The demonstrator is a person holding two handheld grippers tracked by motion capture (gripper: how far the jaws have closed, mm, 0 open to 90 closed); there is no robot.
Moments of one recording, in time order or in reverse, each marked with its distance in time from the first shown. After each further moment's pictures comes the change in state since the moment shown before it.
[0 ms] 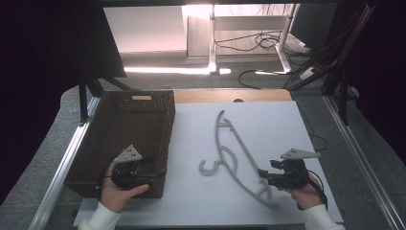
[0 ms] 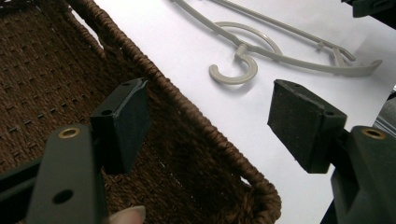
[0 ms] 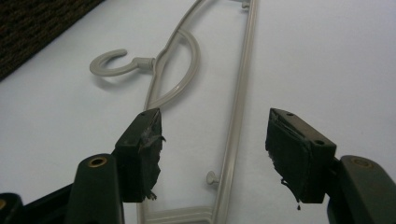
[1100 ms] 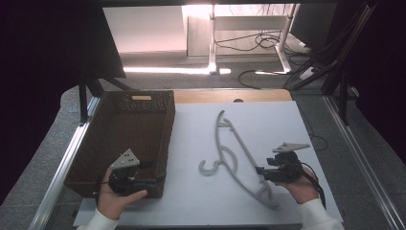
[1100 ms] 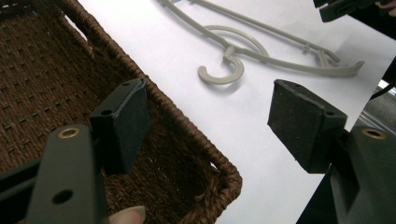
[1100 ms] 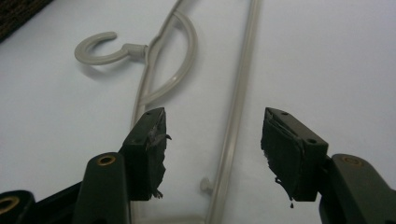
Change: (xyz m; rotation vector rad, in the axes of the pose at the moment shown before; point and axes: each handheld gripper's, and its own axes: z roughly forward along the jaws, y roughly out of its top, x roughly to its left) left arm -0.014 -0.005 -0.013 -0.014 0.001 0.007; right arm 0.002 0.022 0.016 0.112 -0.018 -0.040
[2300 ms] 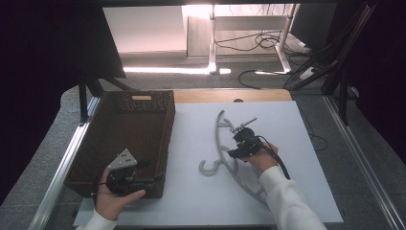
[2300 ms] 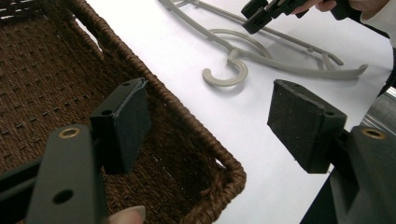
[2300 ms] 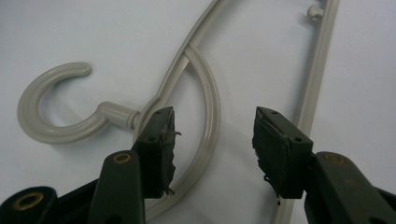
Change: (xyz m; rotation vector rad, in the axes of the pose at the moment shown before) left arm 0.003 -0.001 -0.003 -0.020 0.014 -0.007; right arm 0.017 0.081 0.105 0.228 -0.009 -0.111
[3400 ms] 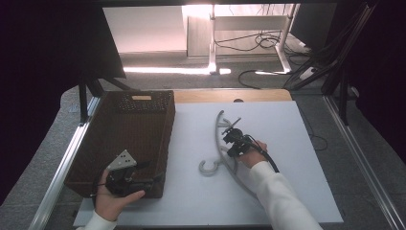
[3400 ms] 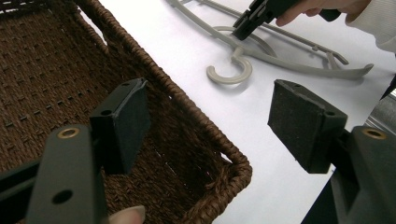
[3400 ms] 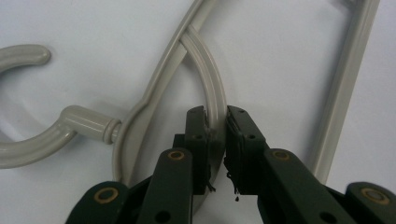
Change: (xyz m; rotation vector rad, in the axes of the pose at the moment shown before) left arm -0.001 -0.003 -0.001 0.003 0.011 -0.010; right arm 0.010 0.015 0.030 0.151 -0.062 -0.046
